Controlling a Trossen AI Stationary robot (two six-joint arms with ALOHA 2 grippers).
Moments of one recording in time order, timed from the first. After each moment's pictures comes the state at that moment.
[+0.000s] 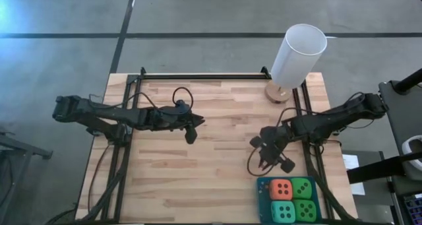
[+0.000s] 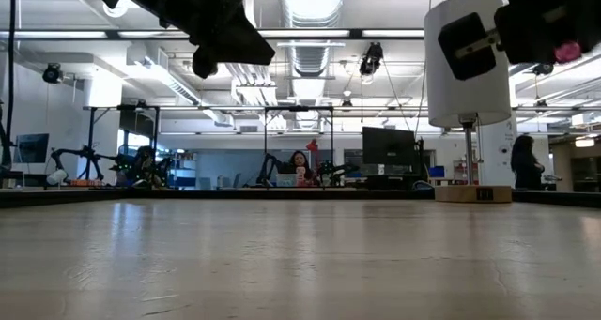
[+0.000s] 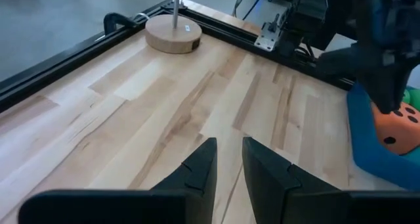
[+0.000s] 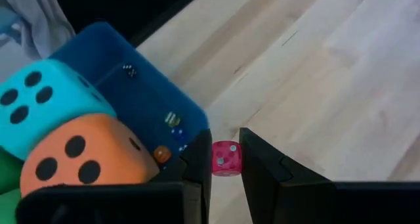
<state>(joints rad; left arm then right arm) -0.04 1.28 0.79 0.03 -0.28 -0.36 0.23 1.19 0.74 -0.46 -0.50 -0.31</state>
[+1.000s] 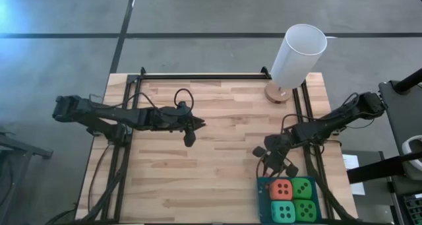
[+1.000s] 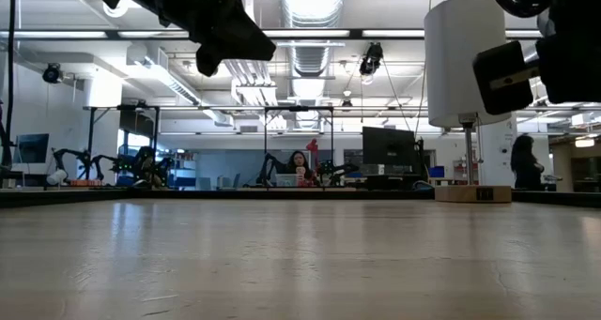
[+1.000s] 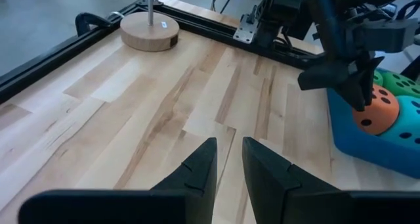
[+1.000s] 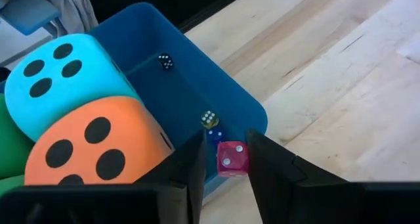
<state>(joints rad) -0.04 1.28 0.79 0.03 -0.21 -0.31 0.31 1.20 0.51 -0.14 -0.59 -0.29</state>
